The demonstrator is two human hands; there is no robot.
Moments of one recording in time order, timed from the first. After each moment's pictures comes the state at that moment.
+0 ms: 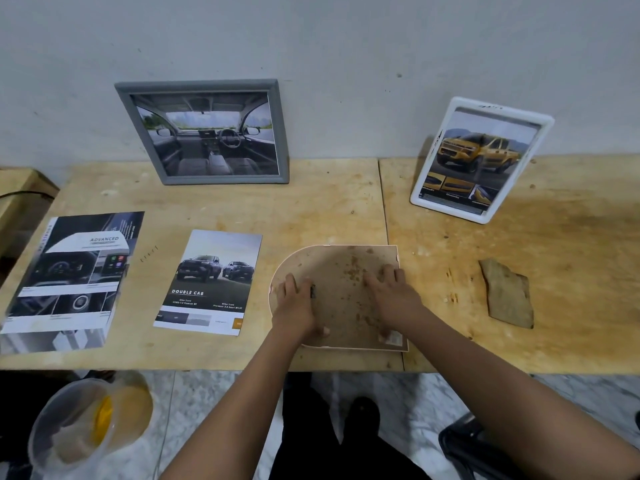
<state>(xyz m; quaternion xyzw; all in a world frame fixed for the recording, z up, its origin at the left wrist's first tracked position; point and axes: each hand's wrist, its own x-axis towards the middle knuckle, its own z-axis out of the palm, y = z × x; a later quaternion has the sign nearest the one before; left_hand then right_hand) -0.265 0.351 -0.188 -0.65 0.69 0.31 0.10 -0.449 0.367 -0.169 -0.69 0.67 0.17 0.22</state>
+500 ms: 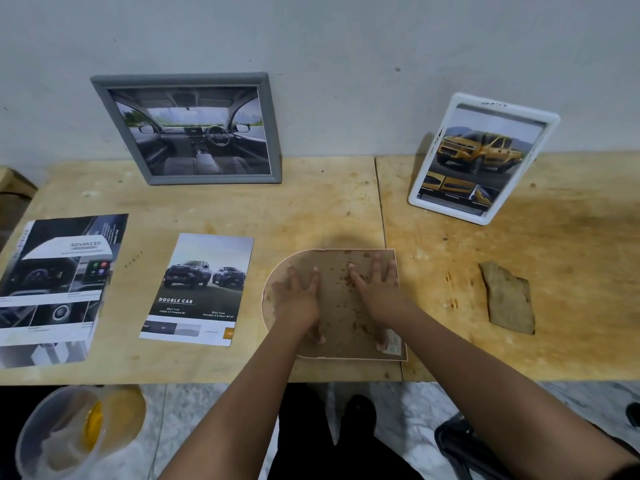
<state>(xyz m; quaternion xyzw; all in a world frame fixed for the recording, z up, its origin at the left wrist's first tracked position) -0.281 0.323 -0.191 -0.60 0.71 0.27 0.26 -0.435 0.339 -0.187 -0.66 0.67 0.22 0.27</state>
